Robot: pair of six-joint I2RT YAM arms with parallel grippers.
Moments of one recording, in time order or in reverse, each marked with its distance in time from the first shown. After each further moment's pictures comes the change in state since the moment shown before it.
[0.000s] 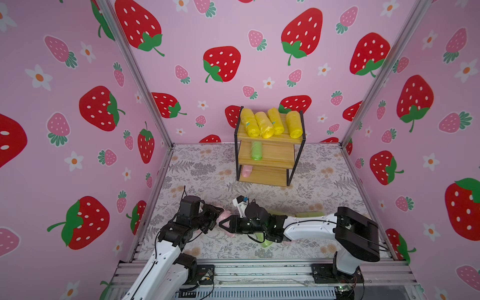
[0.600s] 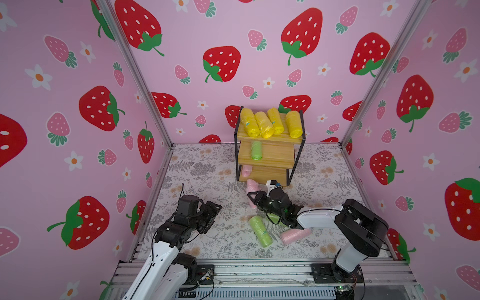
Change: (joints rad) left arm 0.000 -0.011 0.058 -0.116 -0.082 0.110; right arm -0.347 0.021 -0.195 0.304 0.159 0.132
